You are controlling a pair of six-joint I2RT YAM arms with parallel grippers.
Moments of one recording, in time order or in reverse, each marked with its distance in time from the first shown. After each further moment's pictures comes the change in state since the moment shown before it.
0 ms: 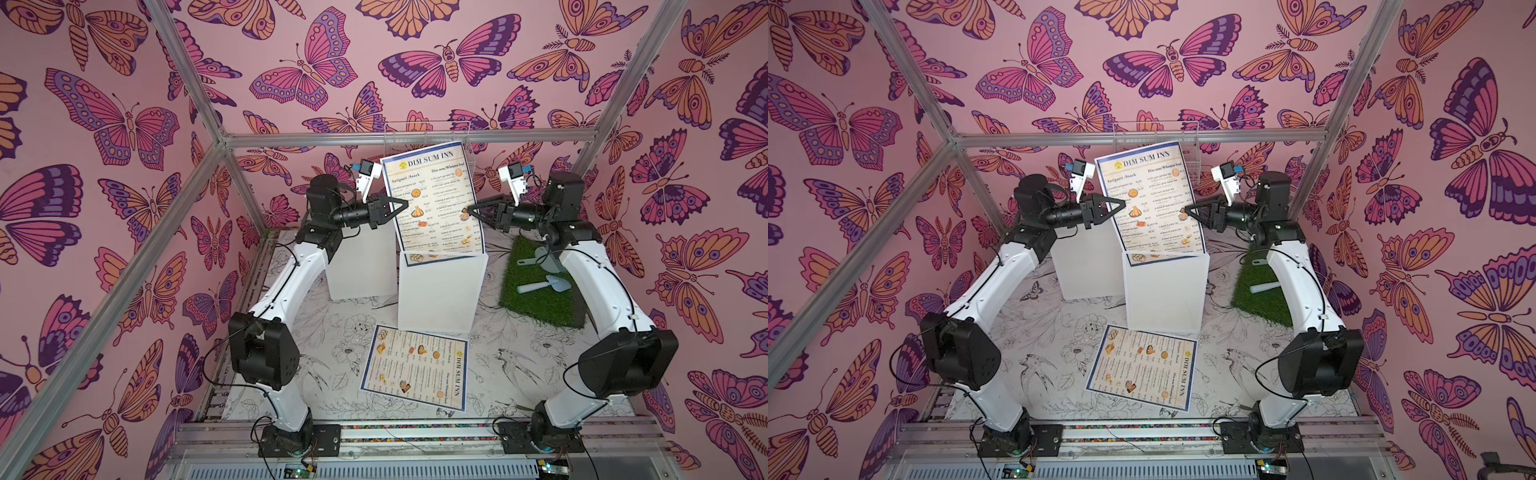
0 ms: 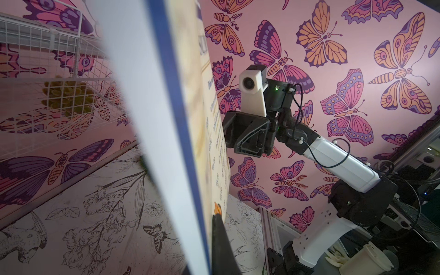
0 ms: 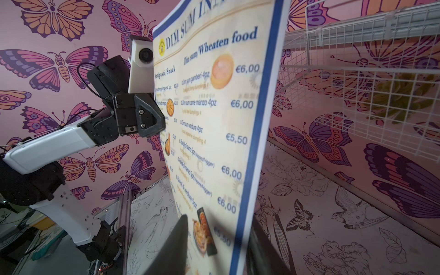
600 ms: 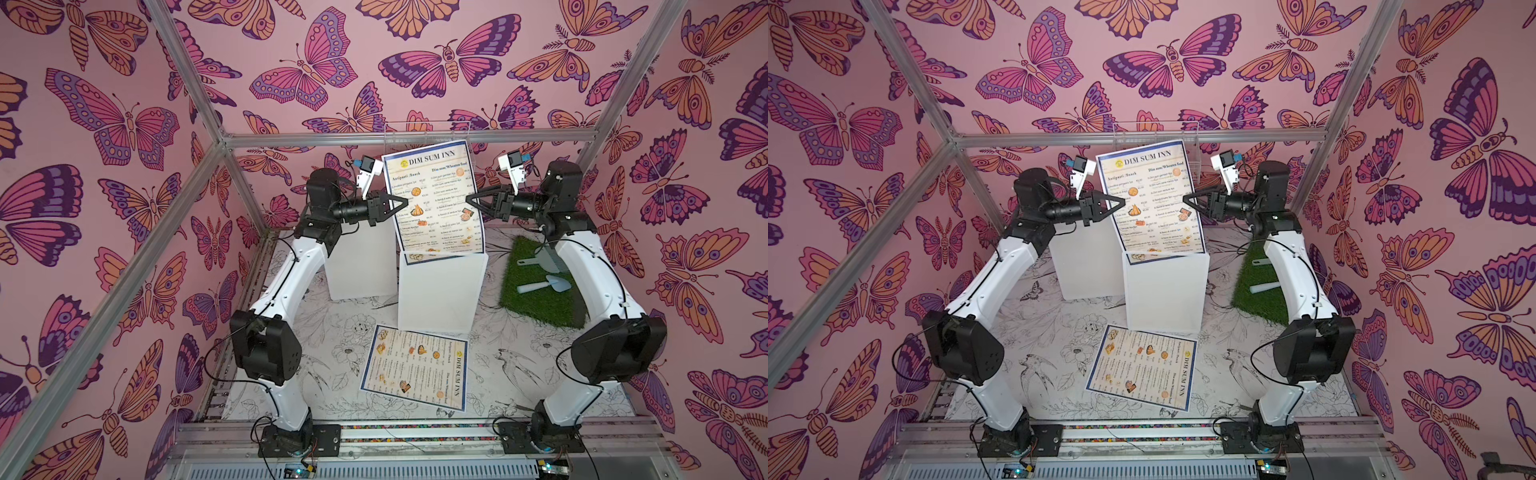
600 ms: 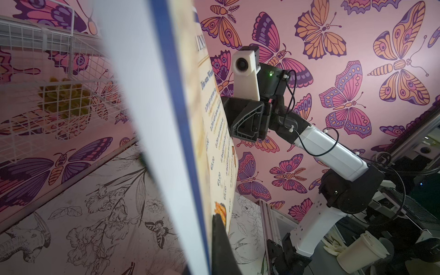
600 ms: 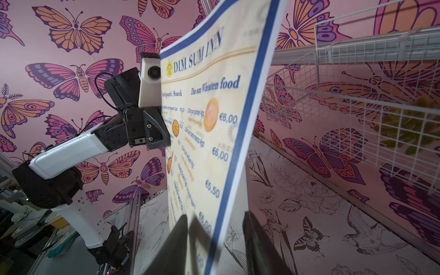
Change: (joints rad) left arm 0.007 0.036 0.092 -0.101 0.030 0.054; right arm 0.000 0.087 0.121 0.049 -0.056 0.079
